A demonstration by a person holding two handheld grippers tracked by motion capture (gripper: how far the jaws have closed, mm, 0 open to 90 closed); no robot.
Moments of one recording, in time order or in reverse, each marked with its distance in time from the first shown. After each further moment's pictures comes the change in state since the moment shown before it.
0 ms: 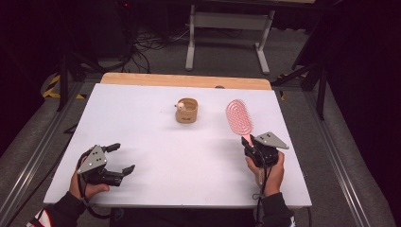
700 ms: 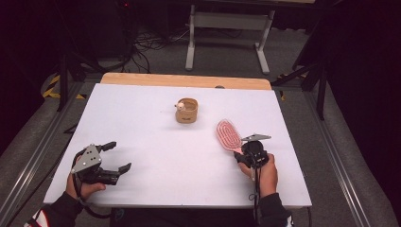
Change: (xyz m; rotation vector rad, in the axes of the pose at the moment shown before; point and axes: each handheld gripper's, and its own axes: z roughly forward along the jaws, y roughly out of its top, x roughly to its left) left arm 0.005 0.000 -0.009 -0.042 0.019 -0.020; right arm 0.010 -0.009 0.029 0.404 0.090 0.021
